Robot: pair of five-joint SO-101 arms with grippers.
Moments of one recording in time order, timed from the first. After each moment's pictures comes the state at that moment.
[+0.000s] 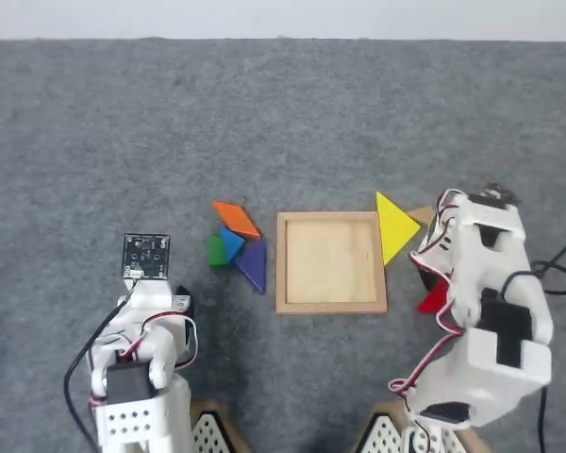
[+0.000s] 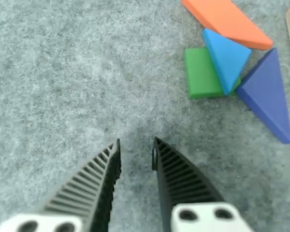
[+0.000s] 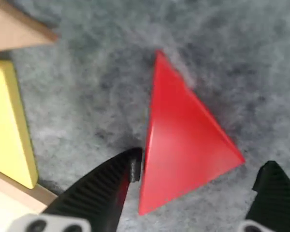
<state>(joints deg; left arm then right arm) -13.9 -102.8 97.2 71.9 -2.9 9.0 10.5 29.6 64.4 -25.1</state>
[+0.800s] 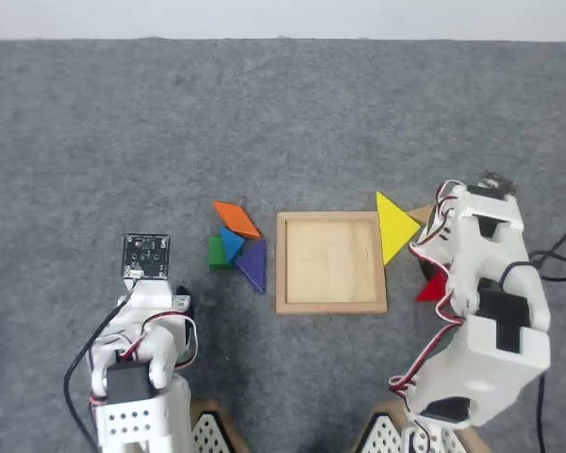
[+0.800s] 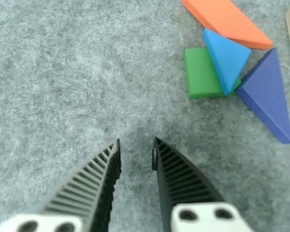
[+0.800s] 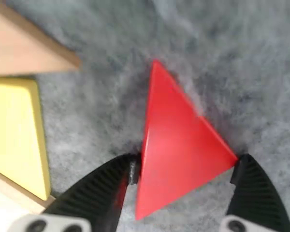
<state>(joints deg) -13.9 -102.8 97.2 71.9 -2.9 8.7 13.0 23.7 63.9 -23.1</state>
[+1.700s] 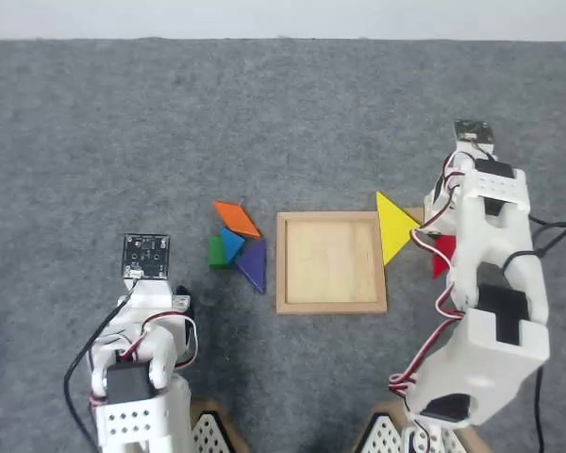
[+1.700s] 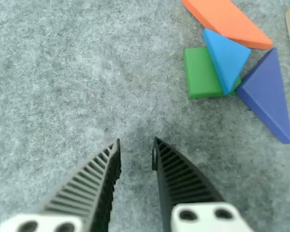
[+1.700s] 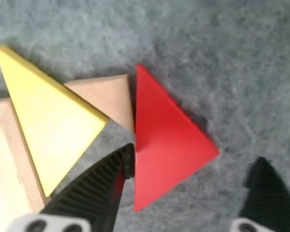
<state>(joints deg) -13.9 -102.8 97.2 71.9 -2.9 8.3 14.6 12.5 63.6 7.0</state>
